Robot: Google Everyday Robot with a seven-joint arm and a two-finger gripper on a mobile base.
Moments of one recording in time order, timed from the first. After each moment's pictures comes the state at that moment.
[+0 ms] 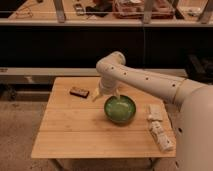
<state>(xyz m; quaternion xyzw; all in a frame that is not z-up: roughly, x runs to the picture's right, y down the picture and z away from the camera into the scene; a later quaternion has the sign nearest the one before) 0.007 0.044 0.791 -0.16 -0.26 -0.72 0.63</state>
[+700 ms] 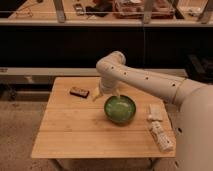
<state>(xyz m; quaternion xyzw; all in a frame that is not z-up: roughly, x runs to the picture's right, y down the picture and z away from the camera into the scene) 0.010 0.037 0.791 -0.16 -0.26 -0.72 0.63</state>
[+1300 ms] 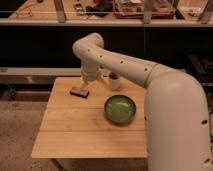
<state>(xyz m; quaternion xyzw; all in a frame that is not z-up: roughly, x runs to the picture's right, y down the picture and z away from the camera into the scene) -0.080 -0.011 0.759 -0.17 -0.28 -0.79 0.52</state>
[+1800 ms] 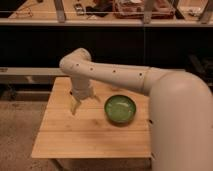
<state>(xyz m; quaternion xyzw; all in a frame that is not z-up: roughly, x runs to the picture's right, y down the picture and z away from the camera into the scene) -0.077 0.105 0.716 -0.22 -0.34 -0.79 0.46</state>
